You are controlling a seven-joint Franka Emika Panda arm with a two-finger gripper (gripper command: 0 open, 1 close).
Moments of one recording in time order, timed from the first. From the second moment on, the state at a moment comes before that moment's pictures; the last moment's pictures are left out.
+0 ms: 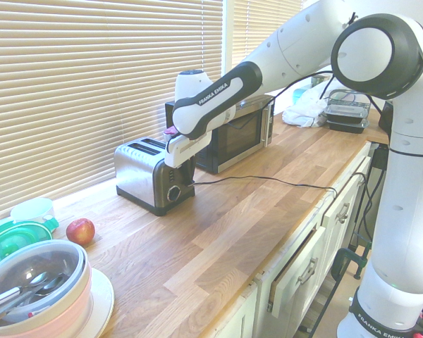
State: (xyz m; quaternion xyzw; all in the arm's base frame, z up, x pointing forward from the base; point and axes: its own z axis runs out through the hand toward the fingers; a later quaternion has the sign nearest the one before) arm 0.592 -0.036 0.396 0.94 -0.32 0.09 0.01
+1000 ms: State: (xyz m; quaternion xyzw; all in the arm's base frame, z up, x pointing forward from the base) arm 0.473 -0.046 0.451 0.93 -0.30 0.20 -0.06
